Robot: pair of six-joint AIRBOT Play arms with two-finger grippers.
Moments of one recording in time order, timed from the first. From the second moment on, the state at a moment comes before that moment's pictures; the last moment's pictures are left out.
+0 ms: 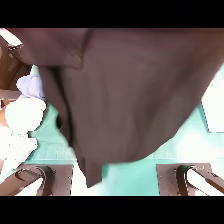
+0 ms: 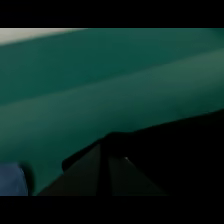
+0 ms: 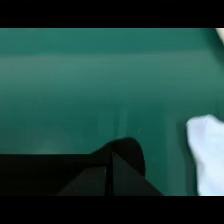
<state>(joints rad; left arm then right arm) -0.30 -1.02 1.78 1.52 -1.20 -1.55 -0.25 -1.08 1.79 -1.34 1.46 1.52</state>
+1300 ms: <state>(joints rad) -0.09 -1.28 1.41 1.51 -1.39 -1.53 -0.12 -1.30 1.43 -1.33 1.30 1.52</state>
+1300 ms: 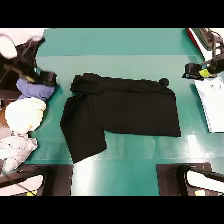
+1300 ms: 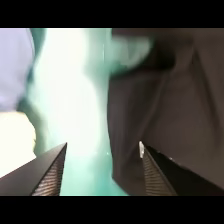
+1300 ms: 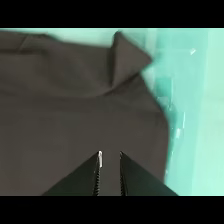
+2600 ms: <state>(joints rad) -0.09 -1.09 0.78 1.28 -1.02 -1.54 -0.20 -1.07 1.05 -1.34 1.38 1.49</state>
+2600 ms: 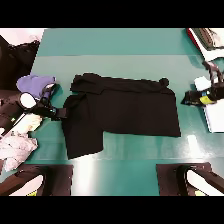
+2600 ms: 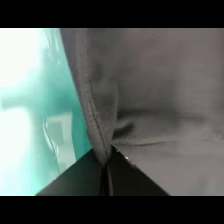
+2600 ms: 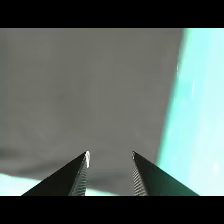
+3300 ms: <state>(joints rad) -0.09 -1.03 0.83 1.27 -1.09 -1.54 -0.28 -1.11 0.66 -1.33 1.31 1.42</state>
